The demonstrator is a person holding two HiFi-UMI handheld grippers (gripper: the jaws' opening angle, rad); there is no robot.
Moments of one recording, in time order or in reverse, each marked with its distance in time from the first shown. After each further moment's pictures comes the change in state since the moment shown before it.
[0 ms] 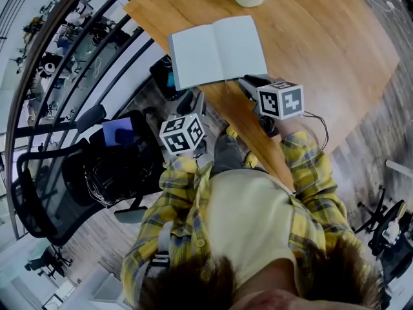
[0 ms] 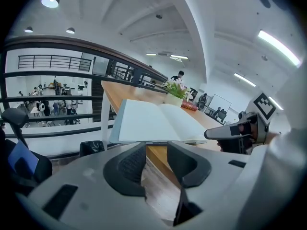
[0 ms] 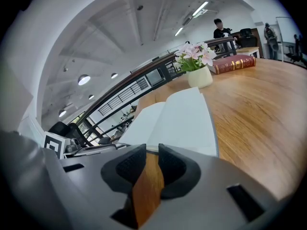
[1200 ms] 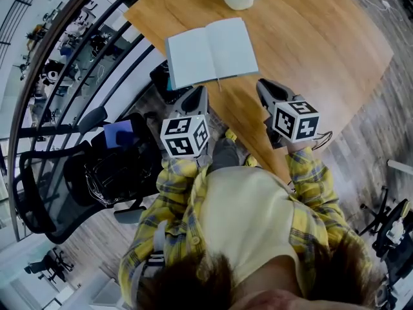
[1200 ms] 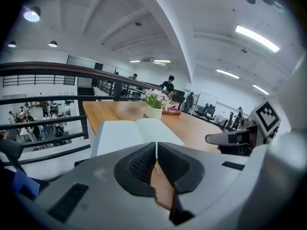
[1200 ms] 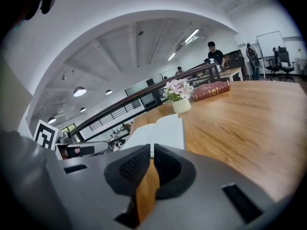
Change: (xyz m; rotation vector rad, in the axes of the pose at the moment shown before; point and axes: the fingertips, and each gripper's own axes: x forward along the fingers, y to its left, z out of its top) left arm -0.033 -0.082 0.047 0.176 -0.066 -0.089; right arm -0.098 -0.009 0.006 0.001 -0.261 -0.115
